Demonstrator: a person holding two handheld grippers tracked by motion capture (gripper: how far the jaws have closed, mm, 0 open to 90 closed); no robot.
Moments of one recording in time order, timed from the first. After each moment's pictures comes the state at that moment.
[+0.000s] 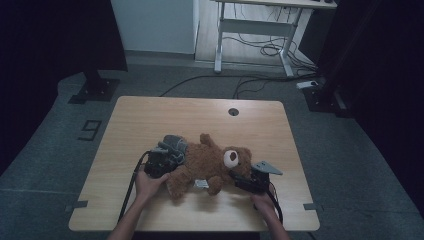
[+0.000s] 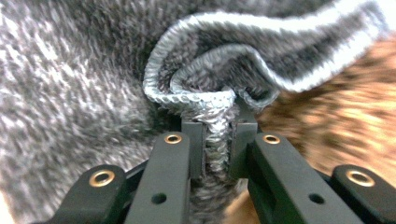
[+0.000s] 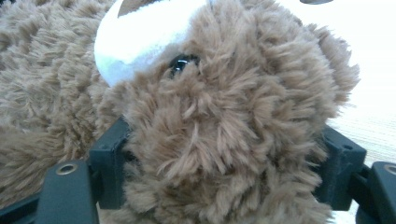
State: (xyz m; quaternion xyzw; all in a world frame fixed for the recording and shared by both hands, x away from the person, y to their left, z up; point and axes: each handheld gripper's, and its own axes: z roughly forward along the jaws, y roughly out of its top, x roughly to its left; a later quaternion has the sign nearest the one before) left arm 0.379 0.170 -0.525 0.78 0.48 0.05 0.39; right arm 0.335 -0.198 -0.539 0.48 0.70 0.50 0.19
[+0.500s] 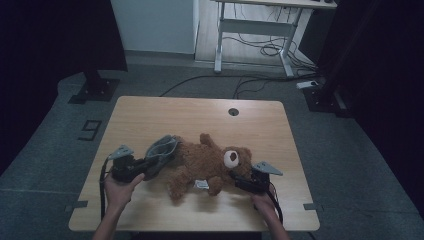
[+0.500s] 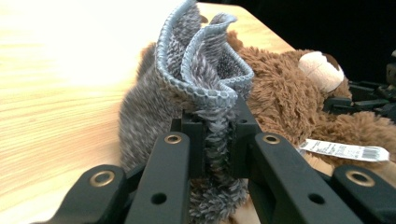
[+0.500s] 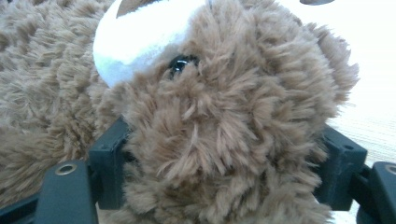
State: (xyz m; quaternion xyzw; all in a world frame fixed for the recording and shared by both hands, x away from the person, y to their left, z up) left arm 0.315 0.242 -0.456 0.72 0.47 0.11 0.51; right arm 0.334 -0.198 -0.540 0.48 0.70 0.50 0.19
